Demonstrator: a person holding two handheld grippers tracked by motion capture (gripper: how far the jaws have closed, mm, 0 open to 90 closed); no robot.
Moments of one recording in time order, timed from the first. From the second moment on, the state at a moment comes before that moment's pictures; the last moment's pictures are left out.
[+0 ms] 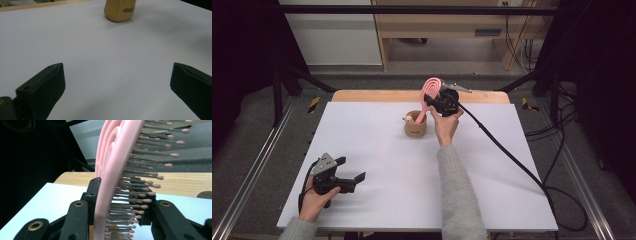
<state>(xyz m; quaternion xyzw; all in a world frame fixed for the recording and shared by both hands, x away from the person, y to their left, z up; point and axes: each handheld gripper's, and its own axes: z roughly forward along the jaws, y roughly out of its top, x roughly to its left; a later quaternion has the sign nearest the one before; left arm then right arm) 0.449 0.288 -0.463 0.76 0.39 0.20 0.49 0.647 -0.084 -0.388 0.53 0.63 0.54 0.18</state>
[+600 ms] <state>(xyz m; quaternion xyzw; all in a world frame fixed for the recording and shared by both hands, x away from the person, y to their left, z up) 0.449 0.287 -0.463 0.76 0.39 0.20 0.49 0.647 -0.098 -0.394 0.54 0.62 0.54 0.17</state>
